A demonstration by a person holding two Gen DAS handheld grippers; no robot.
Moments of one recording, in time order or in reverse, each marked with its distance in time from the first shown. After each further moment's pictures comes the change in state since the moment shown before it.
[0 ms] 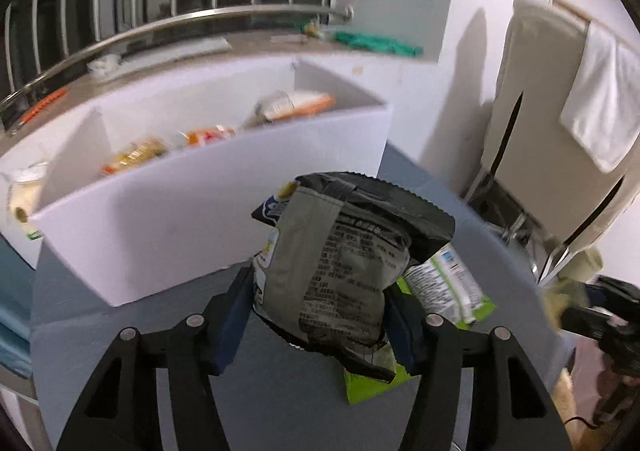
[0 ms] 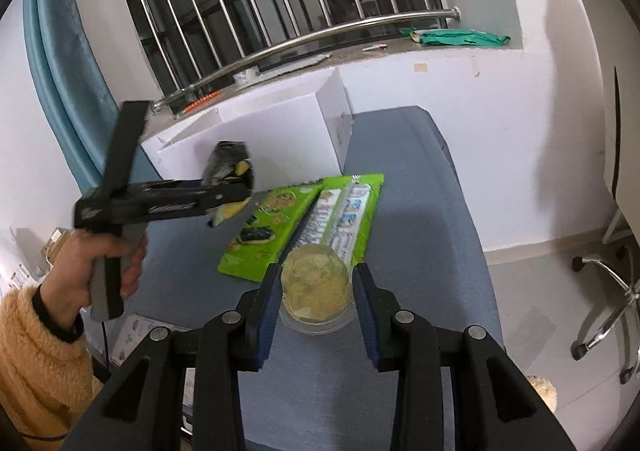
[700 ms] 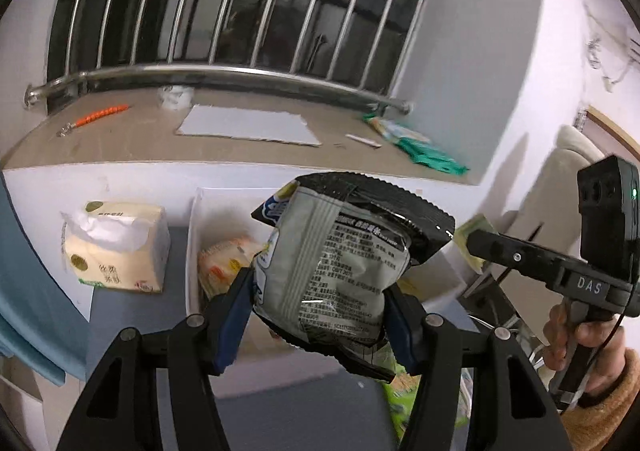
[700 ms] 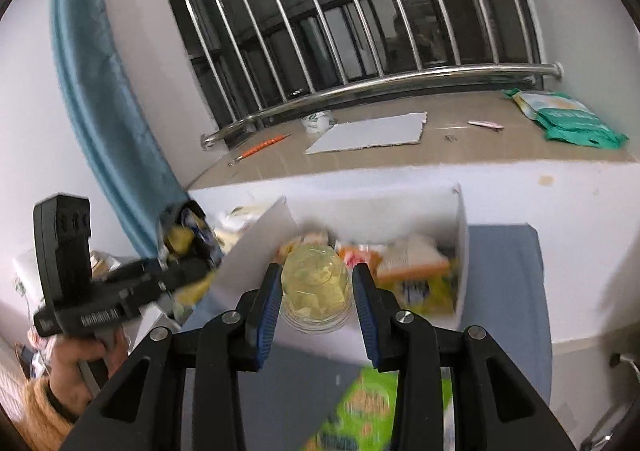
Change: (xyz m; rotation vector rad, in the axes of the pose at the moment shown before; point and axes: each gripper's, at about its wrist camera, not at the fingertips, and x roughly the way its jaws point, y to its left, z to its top) left arm -0.040 0.129 0.085 -0.224 -0.181 0.009; right arm 0.125 0.087 0.210 -0.107 -0.007 0.173
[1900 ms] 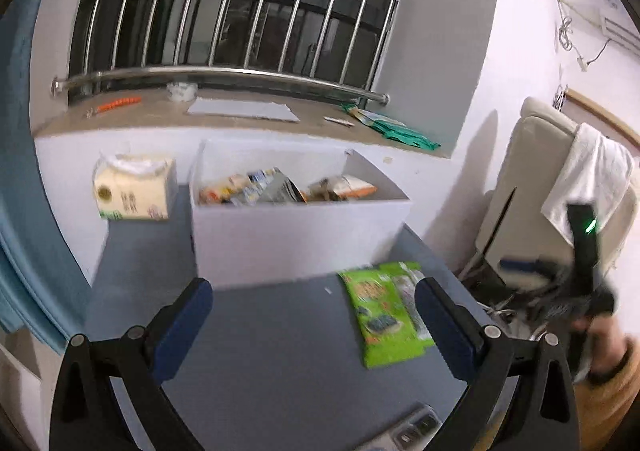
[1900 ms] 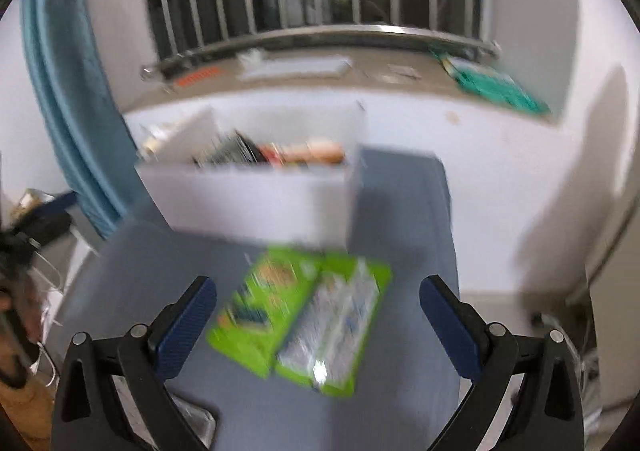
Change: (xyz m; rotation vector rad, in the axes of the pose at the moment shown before) left arm -0.092 -0.049 -0.130 0.031 -0.050 -0.020; right arm -0.083 -0.012 -0.133 -0.025 0.178 -0.334
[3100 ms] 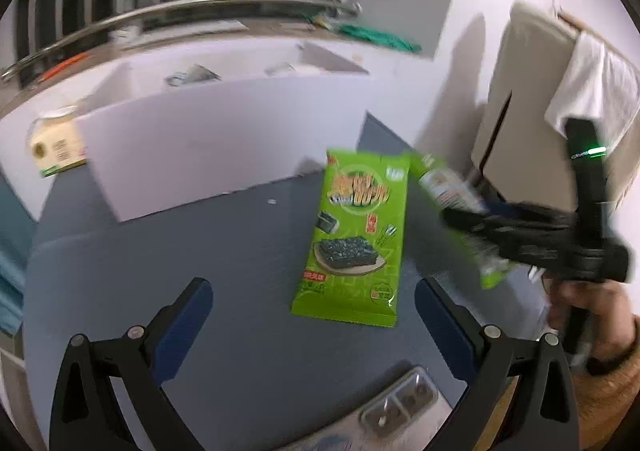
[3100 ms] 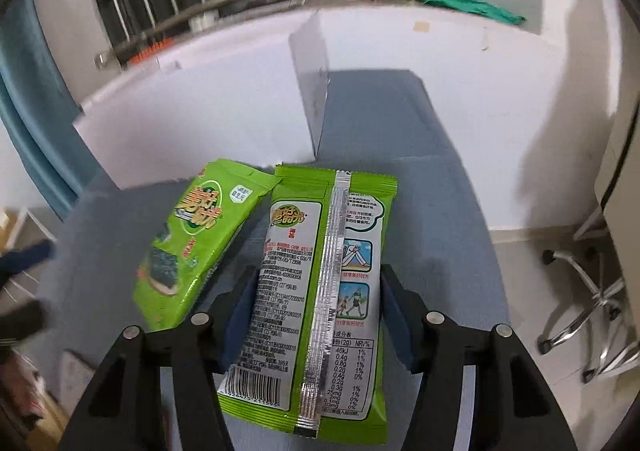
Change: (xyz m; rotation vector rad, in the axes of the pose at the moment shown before) left arm 0.093 -0.064 -0.043 0.135 0.305 -0.001; right arm 0.039 -0.021 -0.042 0.138 0.026 -0.002
